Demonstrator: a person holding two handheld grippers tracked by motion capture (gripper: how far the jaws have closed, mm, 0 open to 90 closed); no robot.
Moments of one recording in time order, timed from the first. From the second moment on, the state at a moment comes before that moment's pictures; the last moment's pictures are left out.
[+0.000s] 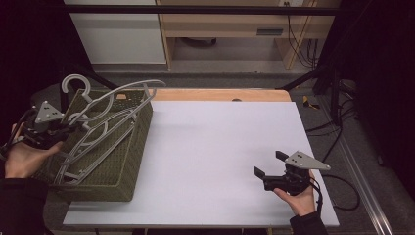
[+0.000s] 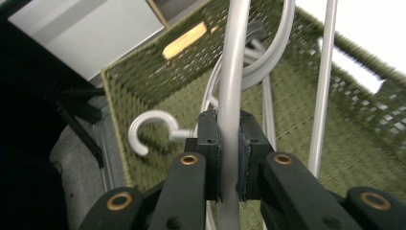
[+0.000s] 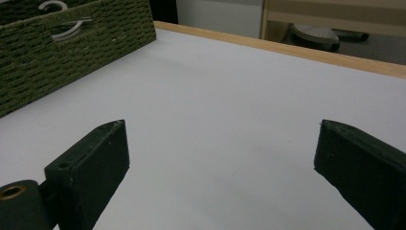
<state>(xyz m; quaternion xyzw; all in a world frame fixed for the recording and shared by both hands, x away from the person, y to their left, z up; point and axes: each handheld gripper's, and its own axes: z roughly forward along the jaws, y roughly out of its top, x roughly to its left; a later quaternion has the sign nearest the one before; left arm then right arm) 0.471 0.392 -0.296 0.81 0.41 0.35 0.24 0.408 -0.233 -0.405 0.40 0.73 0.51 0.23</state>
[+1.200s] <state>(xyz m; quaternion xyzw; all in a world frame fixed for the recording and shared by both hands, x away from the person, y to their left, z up) 0.488 0.422 -0.361 0.80 0.49 0.29 0.17 0.409 -0.233 -0.406 0.40 0.73 0.50 0.23</state>
